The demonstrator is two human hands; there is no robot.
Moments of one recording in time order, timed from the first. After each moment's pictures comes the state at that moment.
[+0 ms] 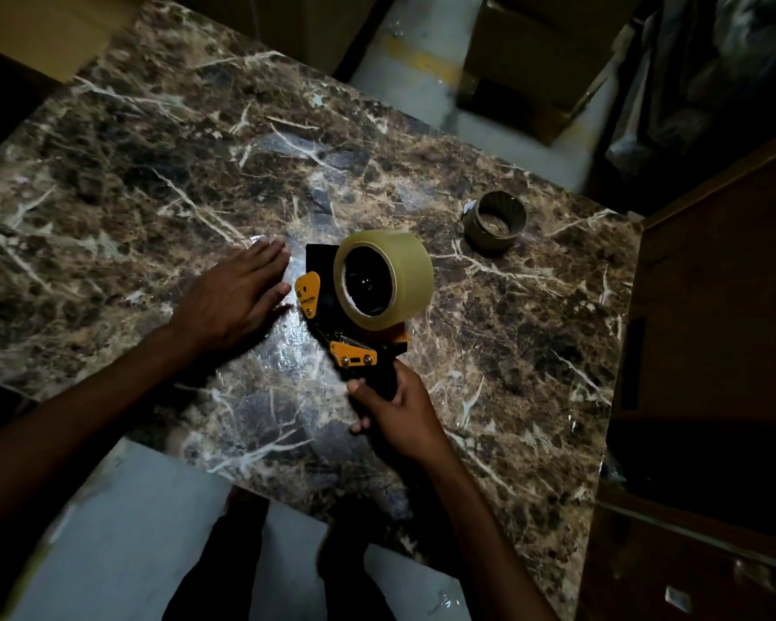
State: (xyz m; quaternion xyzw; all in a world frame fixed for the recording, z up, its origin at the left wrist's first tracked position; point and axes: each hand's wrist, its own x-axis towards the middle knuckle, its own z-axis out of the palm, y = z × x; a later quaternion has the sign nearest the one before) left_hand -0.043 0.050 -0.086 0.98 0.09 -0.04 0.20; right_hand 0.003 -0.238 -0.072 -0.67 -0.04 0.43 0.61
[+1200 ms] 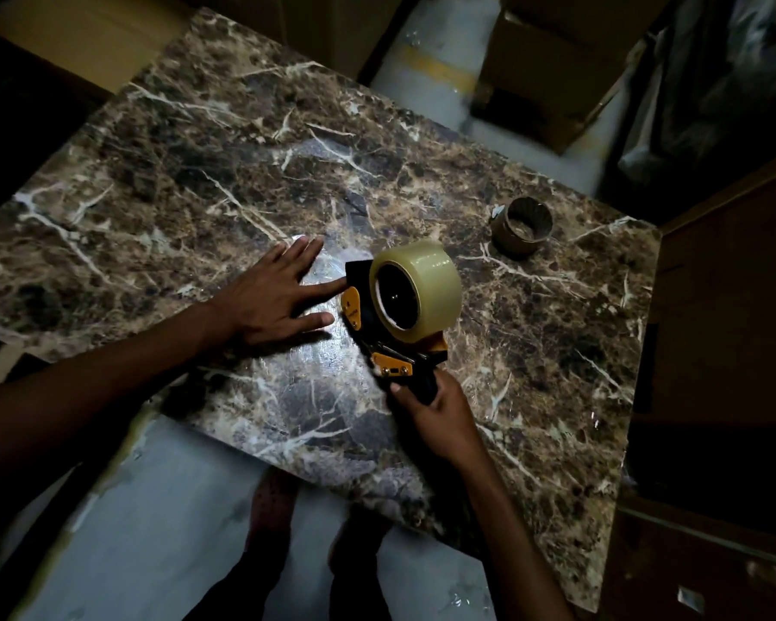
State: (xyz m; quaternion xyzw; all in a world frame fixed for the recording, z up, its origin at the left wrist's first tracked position) left_hand -0.049 0.064 -0.071 0.98 -0.01 -0.15 0.12; right_hand -0.012 -0.245 -0.058 -0.77 -0.02 0.35 0.53
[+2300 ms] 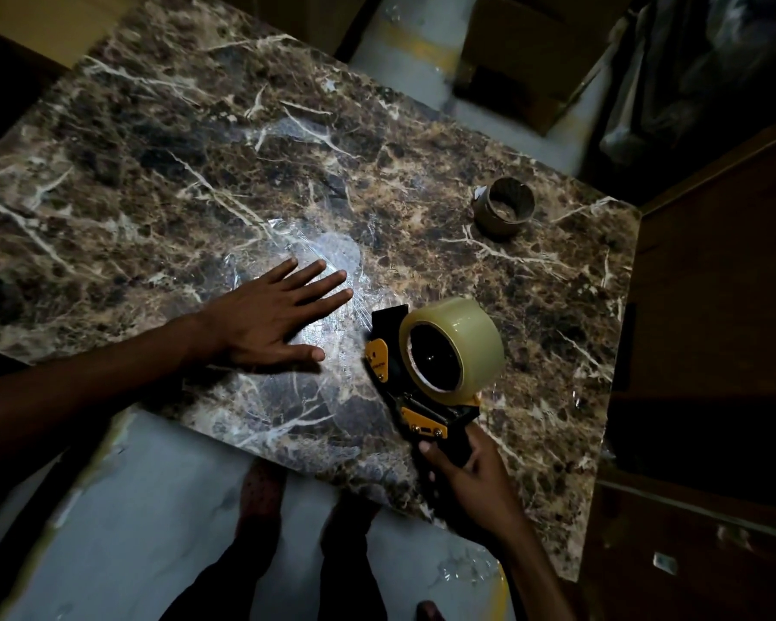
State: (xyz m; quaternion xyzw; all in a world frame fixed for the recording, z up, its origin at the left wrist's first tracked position) left_hand -0.059 0.037 -0.085 0.97 -0.15 -0.15 0.11; right_hand -0.046 -0.330 -0.034 -0.73 0.03 0.39 0.55
